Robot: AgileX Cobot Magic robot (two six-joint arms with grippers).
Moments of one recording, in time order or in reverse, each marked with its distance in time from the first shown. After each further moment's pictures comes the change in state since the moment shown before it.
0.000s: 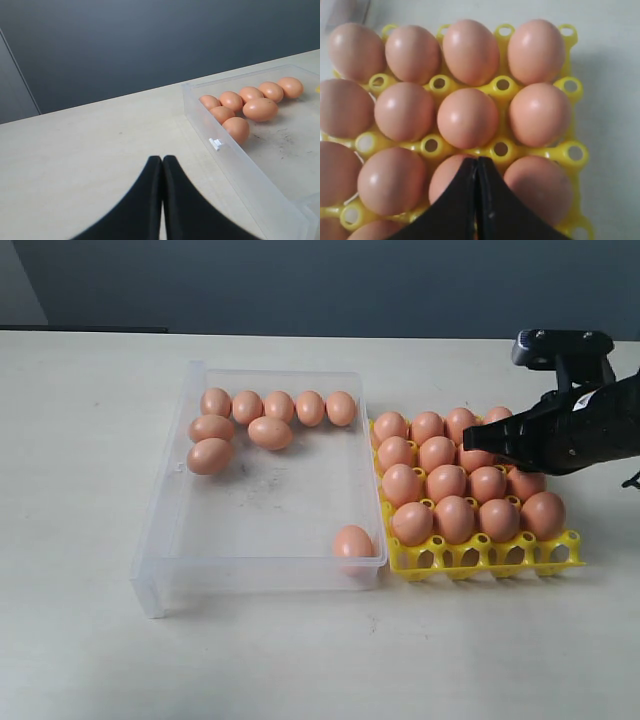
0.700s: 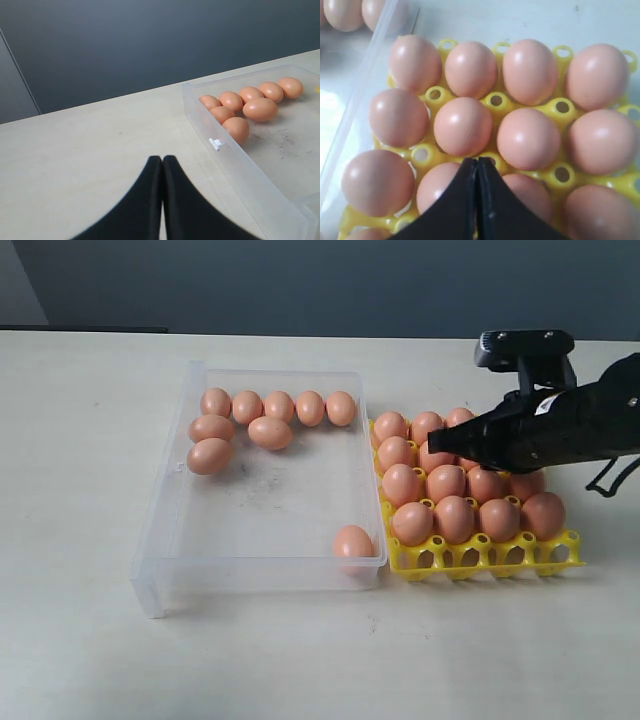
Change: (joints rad) left arm 0.000 0.000 0.000 0.000 0.000 0.000; right arm 0.106 0.022 0.000 0.035 -0.092 -0.017
